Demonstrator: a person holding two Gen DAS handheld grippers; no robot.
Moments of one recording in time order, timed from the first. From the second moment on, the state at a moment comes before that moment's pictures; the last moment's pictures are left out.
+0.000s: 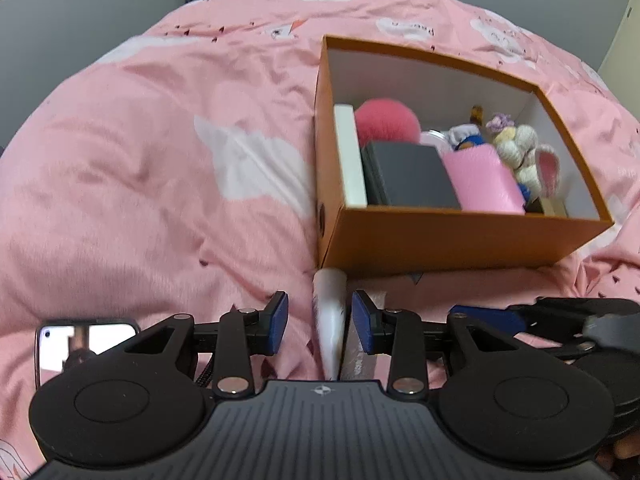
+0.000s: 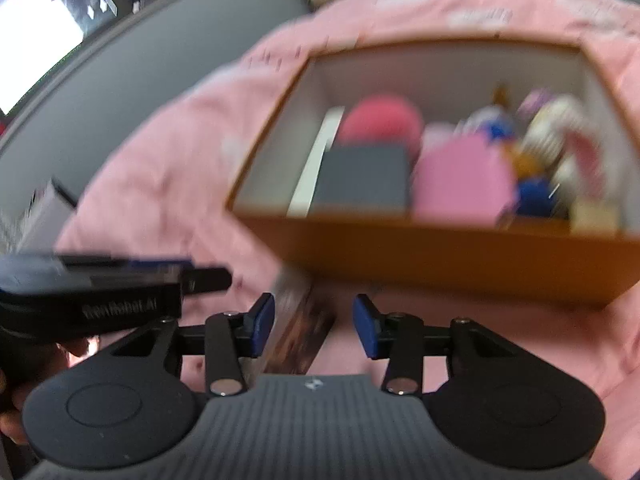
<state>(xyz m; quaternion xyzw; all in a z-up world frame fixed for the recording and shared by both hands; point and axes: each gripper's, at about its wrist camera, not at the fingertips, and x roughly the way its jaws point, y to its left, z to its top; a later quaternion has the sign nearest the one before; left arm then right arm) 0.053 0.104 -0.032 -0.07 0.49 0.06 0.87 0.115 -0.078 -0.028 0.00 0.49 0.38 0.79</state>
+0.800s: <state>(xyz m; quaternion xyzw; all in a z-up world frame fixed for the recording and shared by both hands) 0.041 0.118 -0.033 -0.08 0.49 0.05 0.87 0.109 -0.043 -0.056 -0.05 0.52 0.37 0.77</state>
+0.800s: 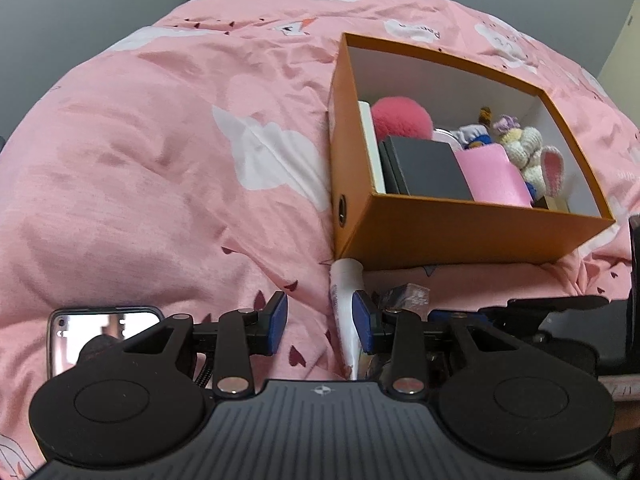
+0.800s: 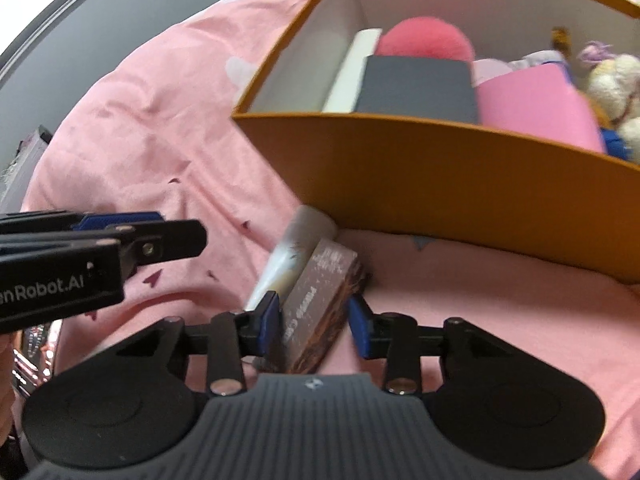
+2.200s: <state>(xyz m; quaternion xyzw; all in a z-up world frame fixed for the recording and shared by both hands) 0.088 0.086 -0.099 -0.03 0.56 0.05 0.83 0.119 -0.120 -0.057 -0.10 0.46 0.31 0.82</state>
